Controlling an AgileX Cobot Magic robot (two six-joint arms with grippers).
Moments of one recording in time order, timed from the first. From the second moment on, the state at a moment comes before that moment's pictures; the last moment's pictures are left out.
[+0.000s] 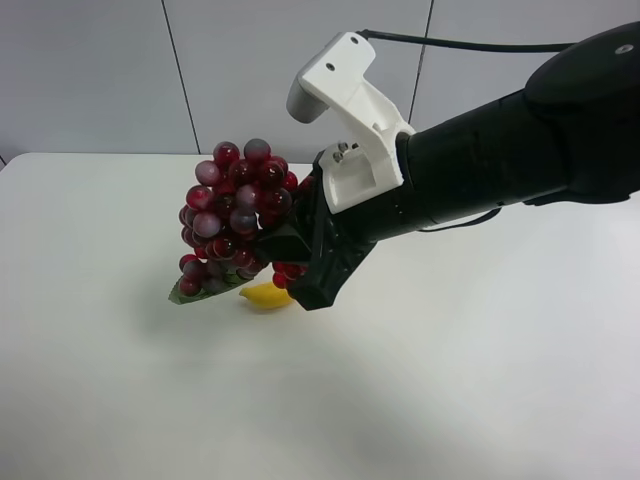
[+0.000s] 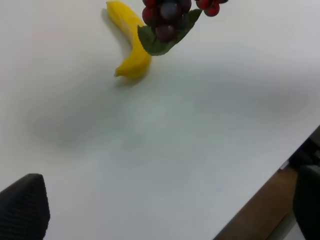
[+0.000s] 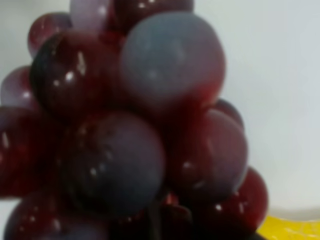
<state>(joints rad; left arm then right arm) -0.70 -0.01 -0.51 -0.07 1.06 0.03 0.73 1.44 -0.84 1.27 0.38 -1.57</state>
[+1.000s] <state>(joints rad) -0.05 -0.01 -0.51 -0.07 1.06 0.03 0.73 1.44 -0.84 1.27 0.38 -1.57</state>
